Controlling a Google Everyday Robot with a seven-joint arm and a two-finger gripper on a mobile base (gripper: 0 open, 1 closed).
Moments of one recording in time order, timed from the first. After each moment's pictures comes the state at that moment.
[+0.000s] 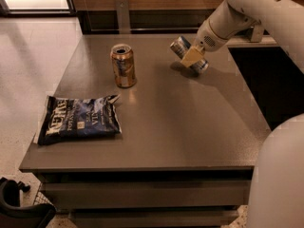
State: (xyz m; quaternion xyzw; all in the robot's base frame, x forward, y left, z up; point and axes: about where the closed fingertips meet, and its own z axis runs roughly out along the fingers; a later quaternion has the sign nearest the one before) arm 0.719 -0.137 0.853 -0.50 0.82 0.07 0.28
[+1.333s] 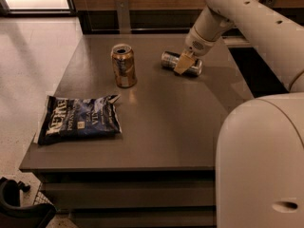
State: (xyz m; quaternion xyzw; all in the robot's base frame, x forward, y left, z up) arm 0.722 -0.116 0.817 -0.54 0.82 0.08 0.20
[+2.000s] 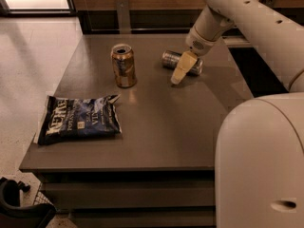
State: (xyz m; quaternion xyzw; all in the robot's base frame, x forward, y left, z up) arm 0.722 -0.116 0.819 -0.54 0.82 0.08 0.20
